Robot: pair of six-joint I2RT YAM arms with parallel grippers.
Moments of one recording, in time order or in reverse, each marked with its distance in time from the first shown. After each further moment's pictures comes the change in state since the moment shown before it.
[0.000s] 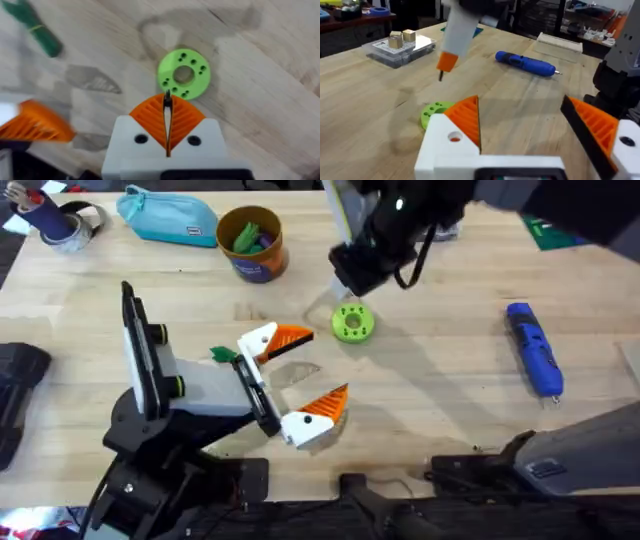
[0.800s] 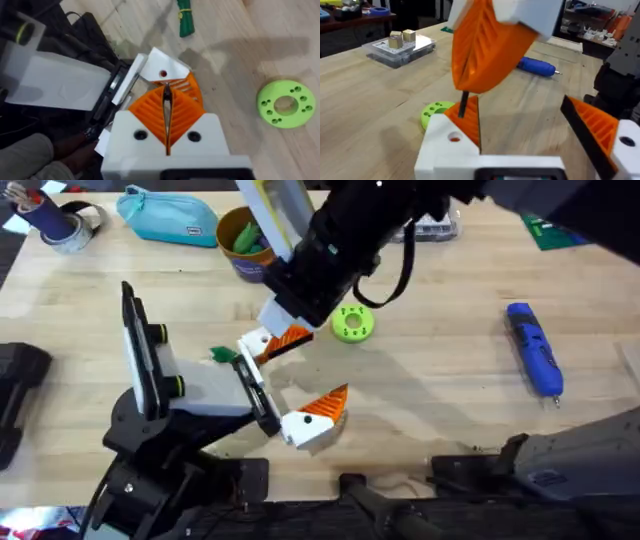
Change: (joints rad) left arm 0.000 0.000 0.000 0.000 0.000 0.000; right arm 0.205 -0.005 0.173 -0.067 -0.322 -0.084
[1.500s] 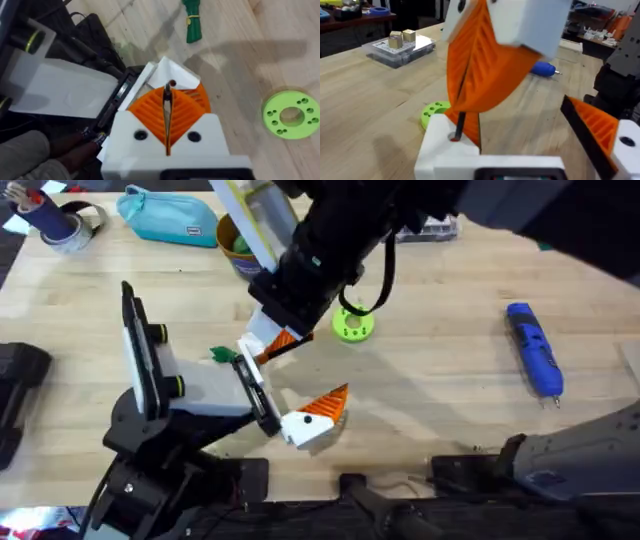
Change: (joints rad) left arm 0.000 0.000 0.000 0.000 0.000 0.000; right arm 0.035 0.023 0.000 0.029 0.005 0.000
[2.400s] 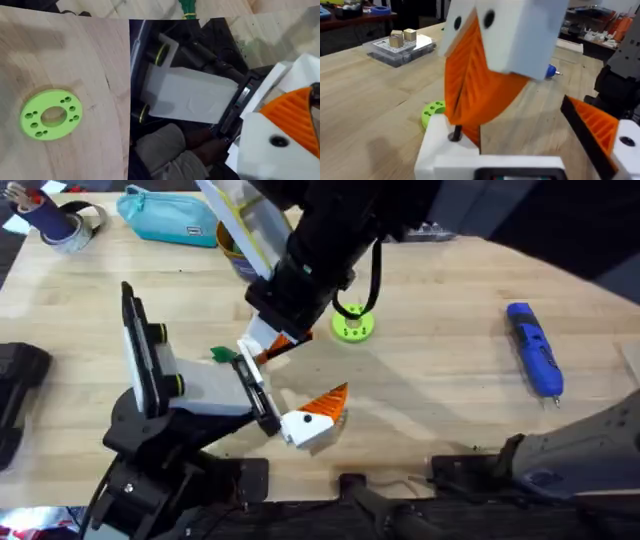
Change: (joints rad) left arm 0.000 0.000 0.000 0.000 -0.004 -0.009; right arm 0.009 0.032 0.000 0.000 0.023 0.000
